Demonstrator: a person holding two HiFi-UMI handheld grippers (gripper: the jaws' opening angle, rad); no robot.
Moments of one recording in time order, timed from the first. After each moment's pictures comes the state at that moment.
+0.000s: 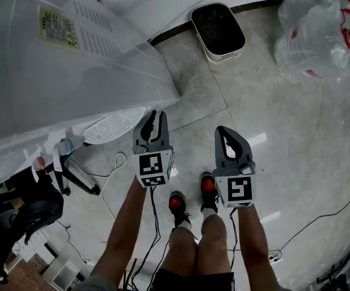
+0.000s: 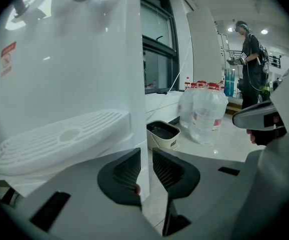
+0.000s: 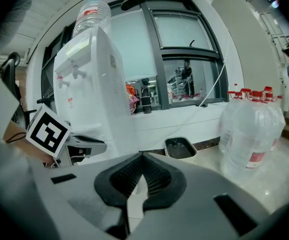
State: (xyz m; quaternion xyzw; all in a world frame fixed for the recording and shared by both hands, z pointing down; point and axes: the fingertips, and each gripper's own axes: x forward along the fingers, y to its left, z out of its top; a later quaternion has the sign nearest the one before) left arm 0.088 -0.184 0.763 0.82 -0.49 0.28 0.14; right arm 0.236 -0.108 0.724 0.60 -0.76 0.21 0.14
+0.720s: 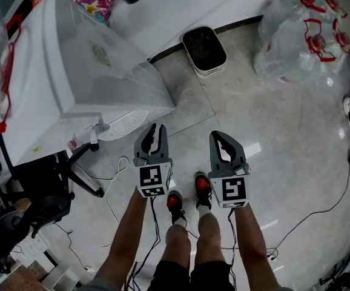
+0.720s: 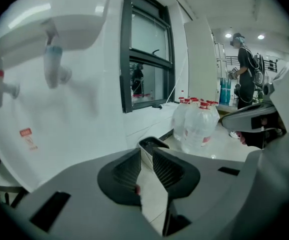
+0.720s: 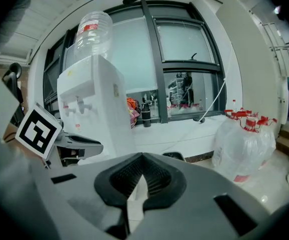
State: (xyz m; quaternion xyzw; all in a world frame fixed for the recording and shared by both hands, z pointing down) left arm 0.116 -0.148 0.640 0.83 -0.48 0.26 0.13; right arm 0.259 -0.091 0.608 0.61 -0.76 0.19 0.14
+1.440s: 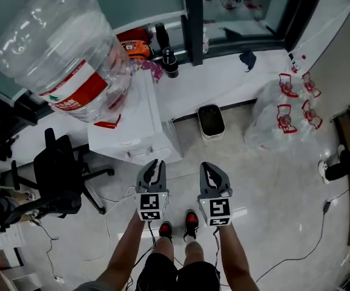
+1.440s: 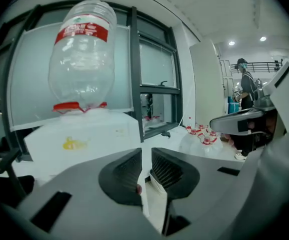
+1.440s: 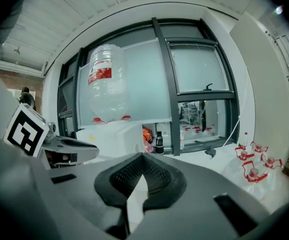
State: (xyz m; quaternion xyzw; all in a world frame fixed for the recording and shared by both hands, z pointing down) left arm 0.084 -0.116 0.371 0.82 -0.54 0.20 0.09; right arm 0.229 -0.092 0.348 0.57 -0.80 0.13 0.09
